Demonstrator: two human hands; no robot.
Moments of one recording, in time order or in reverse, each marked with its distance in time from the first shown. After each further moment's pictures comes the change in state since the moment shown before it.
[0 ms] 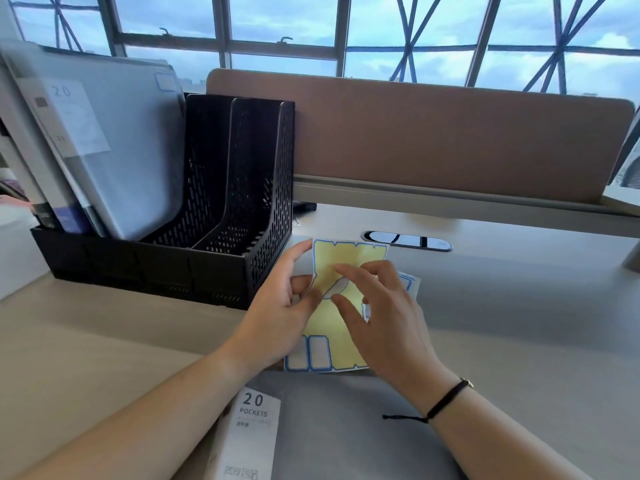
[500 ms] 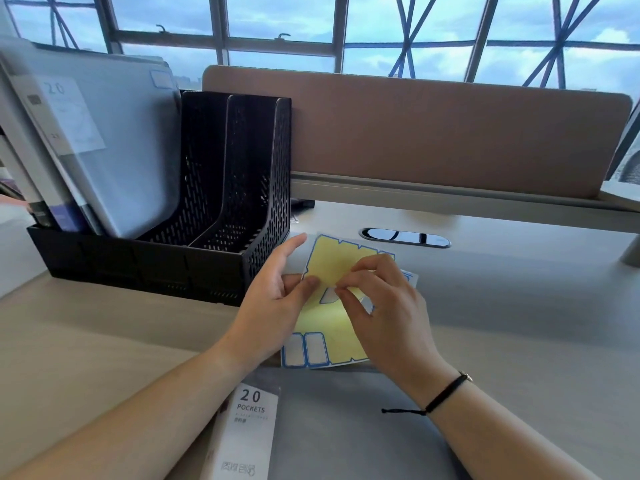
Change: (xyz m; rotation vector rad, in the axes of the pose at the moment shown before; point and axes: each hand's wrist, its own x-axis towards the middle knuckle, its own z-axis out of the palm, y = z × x) left_hand 0.003 -0.007 -0.004 -0.060 0.049 -0.009; right_hand 0.002 0.001 -0.001 0.034 0.193 -0.109
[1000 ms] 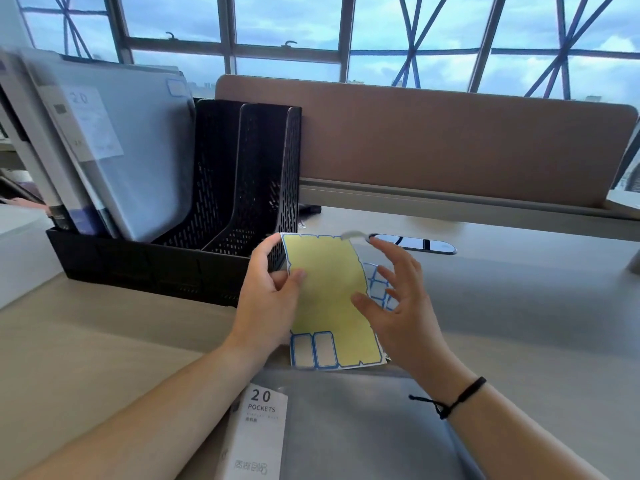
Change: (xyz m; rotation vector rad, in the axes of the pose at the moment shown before) left_hand 0.003 0.005 -0.006 0.021 0.296 -0.059; right_hand 0.006 0.000 -0.006 0.525 -0.149 0.354
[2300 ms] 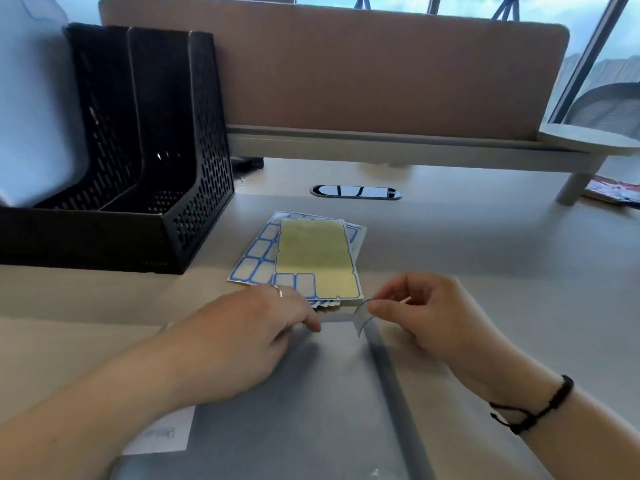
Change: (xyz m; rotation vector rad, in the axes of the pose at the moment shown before) left_hand -0.059 0.029 0.022 0.960 -0.875 0.350; right_hand -0.063 -0.003 -0.101 -0.019 -0.060 0.563
